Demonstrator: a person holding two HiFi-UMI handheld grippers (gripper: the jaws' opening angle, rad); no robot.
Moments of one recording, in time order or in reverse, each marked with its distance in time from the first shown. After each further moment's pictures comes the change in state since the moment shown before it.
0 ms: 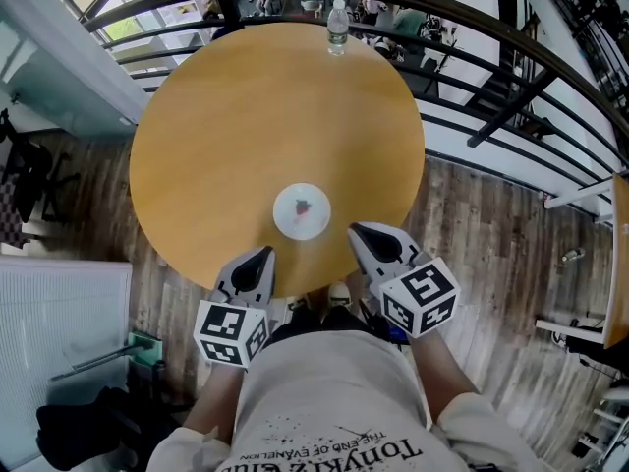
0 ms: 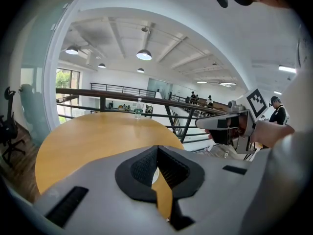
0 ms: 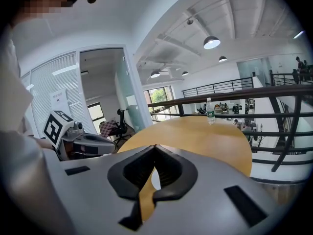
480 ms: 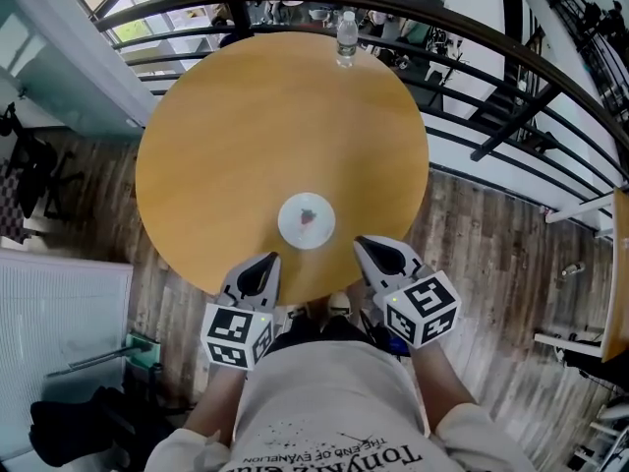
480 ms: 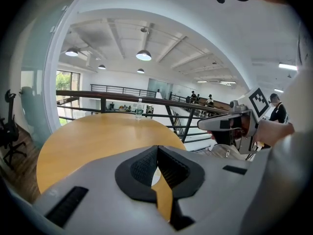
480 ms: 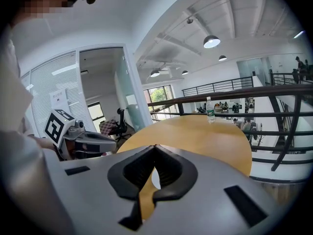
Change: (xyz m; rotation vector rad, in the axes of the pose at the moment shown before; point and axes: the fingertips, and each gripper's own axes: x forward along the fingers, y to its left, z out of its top) left arm -0.001 0.003 -0.002 0.016 0.001 0.009; right arm -0.001 0.005 -0.007 0.004 0.013 -0.004
